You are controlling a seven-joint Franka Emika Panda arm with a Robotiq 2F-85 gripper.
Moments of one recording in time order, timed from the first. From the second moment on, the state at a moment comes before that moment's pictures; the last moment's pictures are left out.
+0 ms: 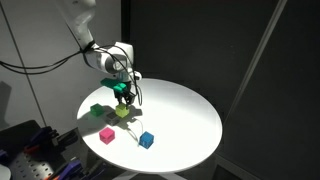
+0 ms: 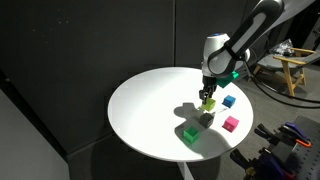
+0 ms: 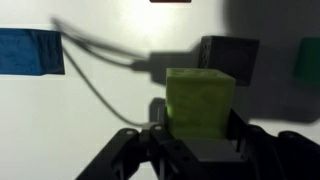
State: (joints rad) arm 0.04 0.43 -0.02 -2.24 -0.05 2.62 -0.01
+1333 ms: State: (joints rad) arm 0.08 0.33 0.00 -2.34 -0.05 2.59 0.00
